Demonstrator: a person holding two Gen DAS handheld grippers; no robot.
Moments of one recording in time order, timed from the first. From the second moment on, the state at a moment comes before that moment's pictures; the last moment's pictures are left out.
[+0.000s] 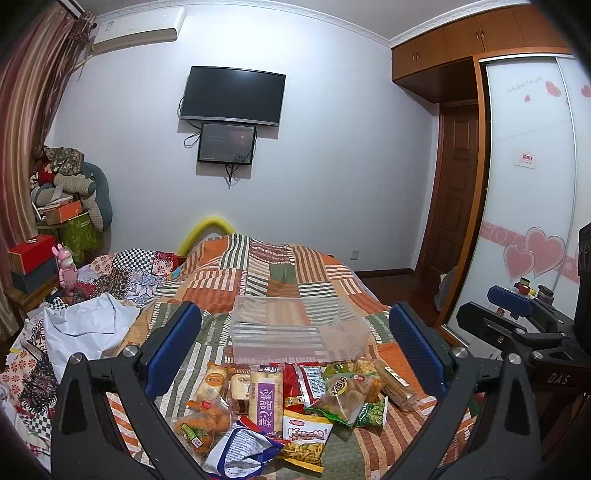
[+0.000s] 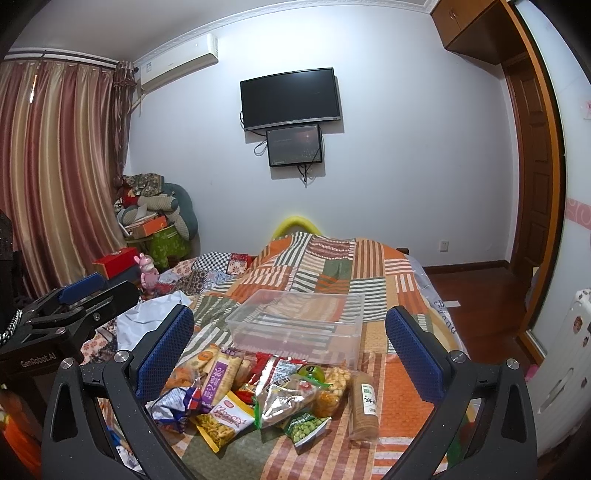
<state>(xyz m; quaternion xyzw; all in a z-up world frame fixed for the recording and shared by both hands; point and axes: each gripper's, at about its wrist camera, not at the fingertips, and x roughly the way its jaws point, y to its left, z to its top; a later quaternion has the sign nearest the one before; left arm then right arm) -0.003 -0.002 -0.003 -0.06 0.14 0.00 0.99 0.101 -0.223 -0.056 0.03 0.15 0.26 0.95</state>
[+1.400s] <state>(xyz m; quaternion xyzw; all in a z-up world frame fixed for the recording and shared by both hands) -0.005 -0.002 -0.002 -0.06 0.13 0.00 0.99 0.101 -0.227 -0.057 0.04 0.15 0.26 0.95</state>
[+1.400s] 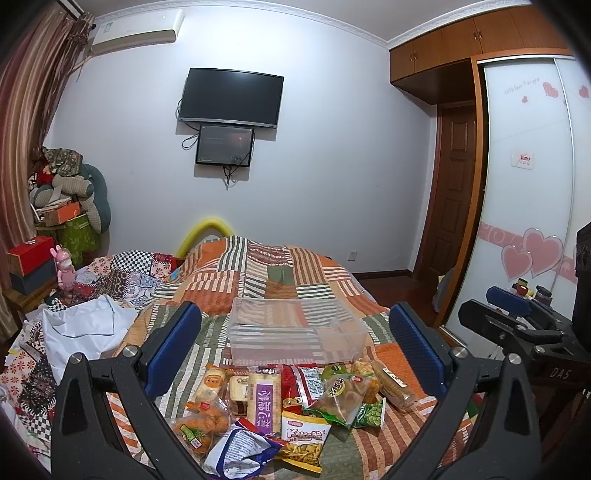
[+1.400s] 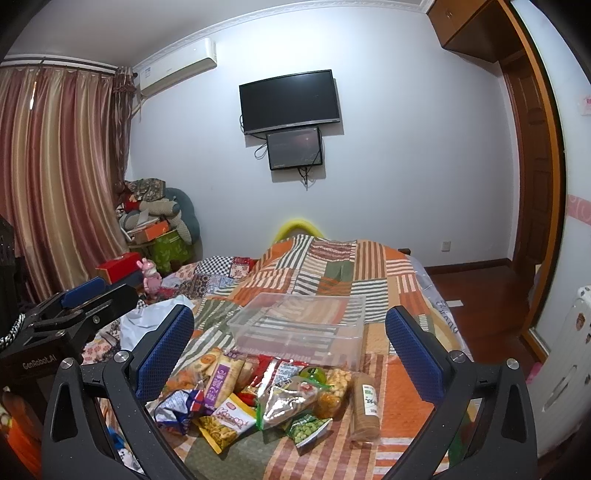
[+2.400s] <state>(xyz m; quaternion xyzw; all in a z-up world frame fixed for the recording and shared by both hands) 0.024 0.044 -0.107 -0.06 0.33 0.00 0.94 0.146 -0.155 -0.164 0.01 0.39 0.37 0.84</state>
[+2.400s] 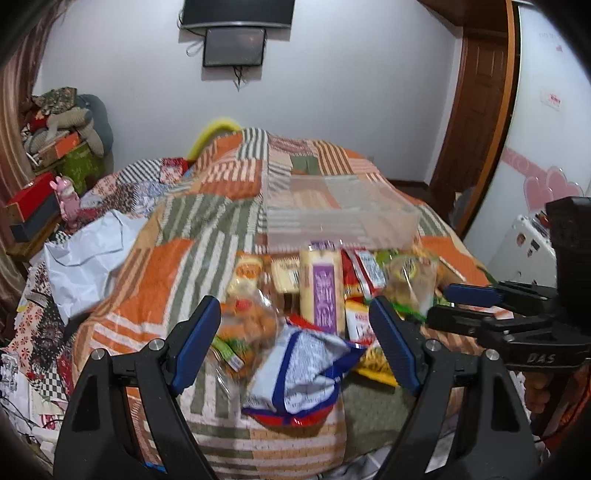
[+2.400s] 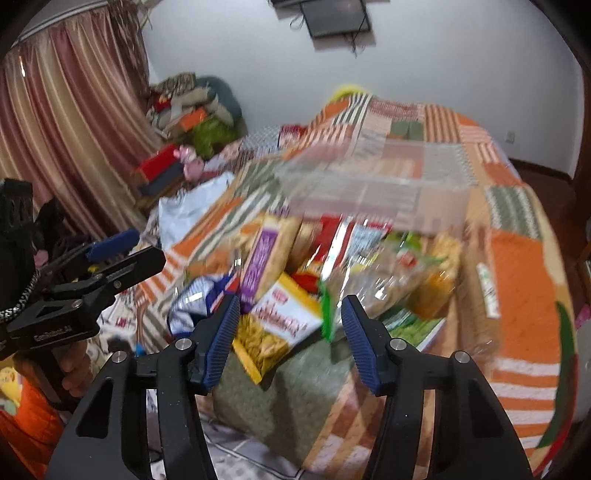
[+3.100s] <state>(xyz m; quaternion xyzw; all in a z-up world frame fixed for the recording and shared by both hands) 0.037 0.055 -0.176 -0.10 0.43 -0.04 0.90 0.159 -0.123 -0.200 -0.01 0.45 0.38 0.81</state>
